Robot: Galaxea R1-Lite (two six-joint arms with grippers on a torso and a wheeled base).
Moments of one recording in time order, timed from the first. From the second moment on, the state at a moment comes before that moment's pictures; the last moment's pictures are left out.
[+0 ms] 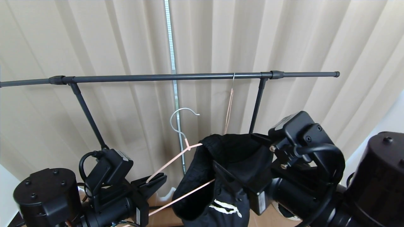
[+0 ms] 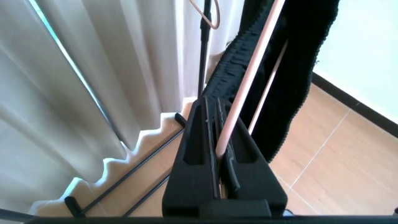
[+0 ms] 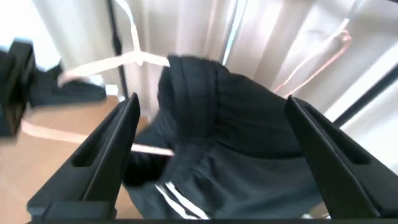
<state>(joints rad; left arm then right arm) -0.62 1.60 -0.15 -1.20 -0.07 0.03 1.04 1.53 -0.65 -0.69 -0.44 -0.06</state>
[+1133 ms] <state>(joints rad) -0.67 1.53 -0.07 -1.20 -0.15 0.15 0.44 1.74 -1.49 0.84 0.66 -0.99</state>
